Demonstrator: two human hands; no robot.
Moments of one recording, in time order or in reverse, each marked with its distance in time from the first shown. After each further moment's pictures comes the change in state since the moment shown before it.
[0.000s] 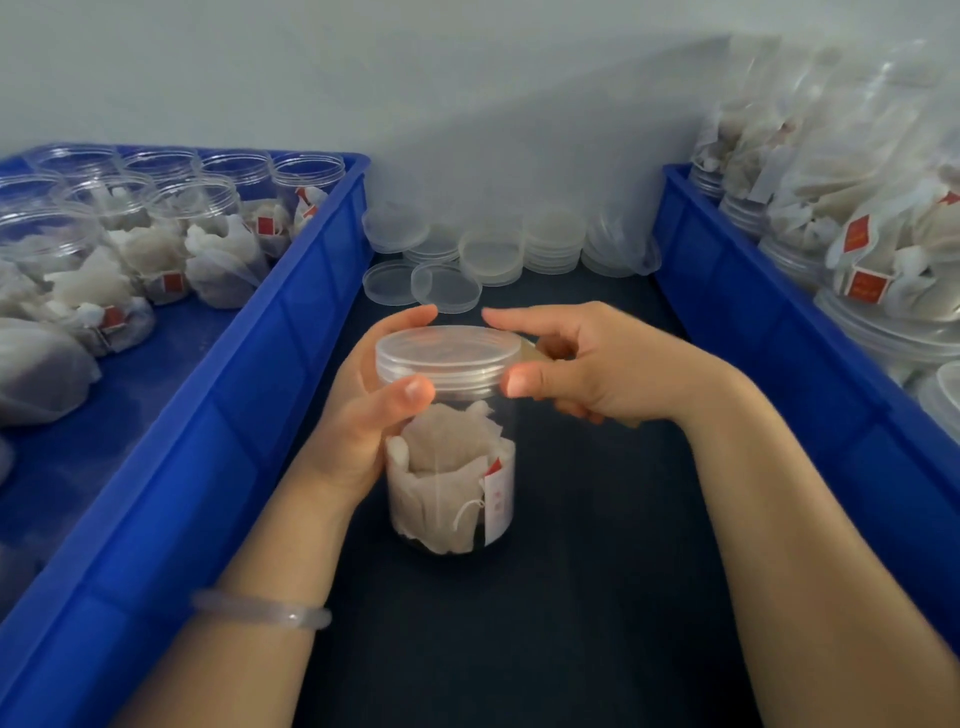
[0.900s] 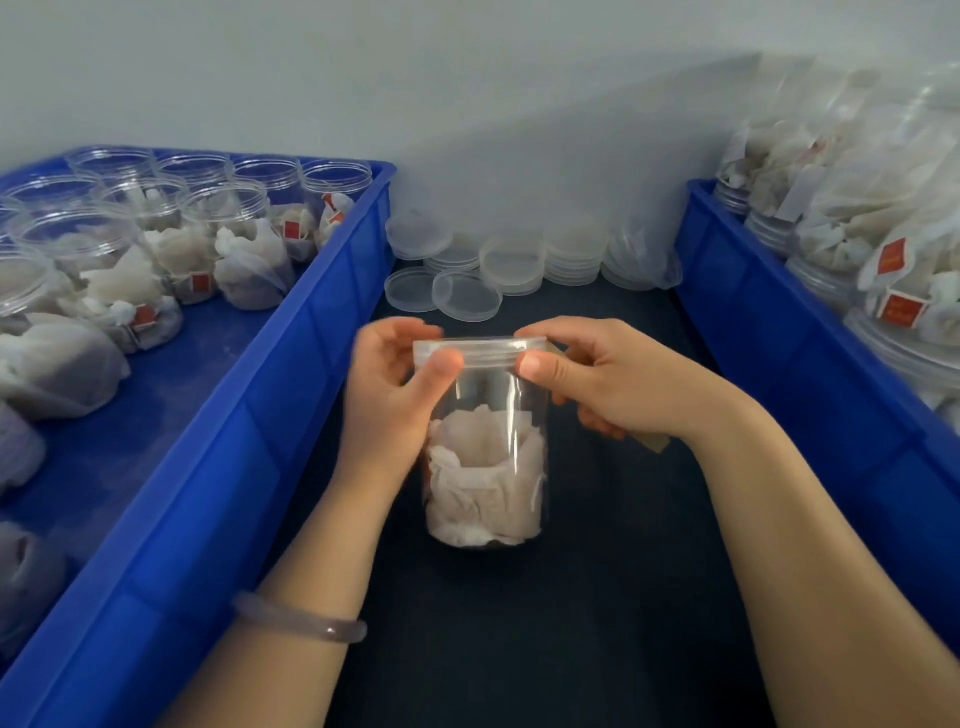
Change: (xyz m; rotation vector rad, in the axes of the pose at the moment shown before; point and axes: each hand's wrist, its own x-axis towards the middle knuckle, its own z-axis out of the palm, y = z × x) left_hand 0.003 0.000 0.010 0.201 0.289 0.104; right_hand 0.003 -0.004 0.011 0.016 0.096 0.005
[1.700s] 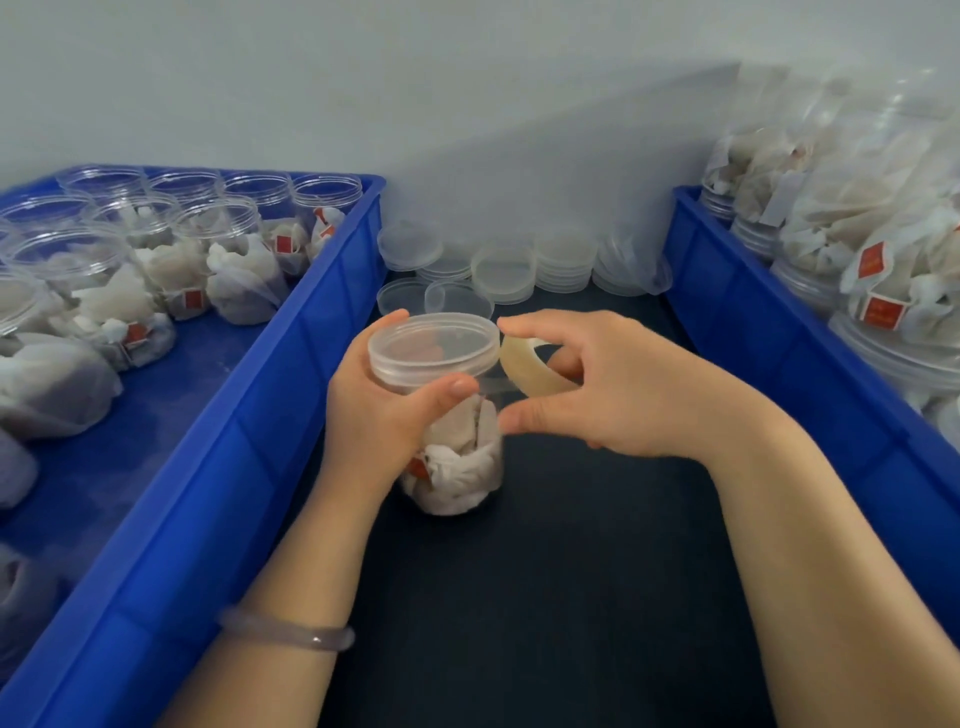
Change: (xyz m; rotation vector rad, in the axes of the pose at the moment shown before) left_hand 0.007 -0.006 -0.008 0.187 0.095 0.082; right_hand -0.013 -0.022 -0.006 -0.233 -0.011 0.004
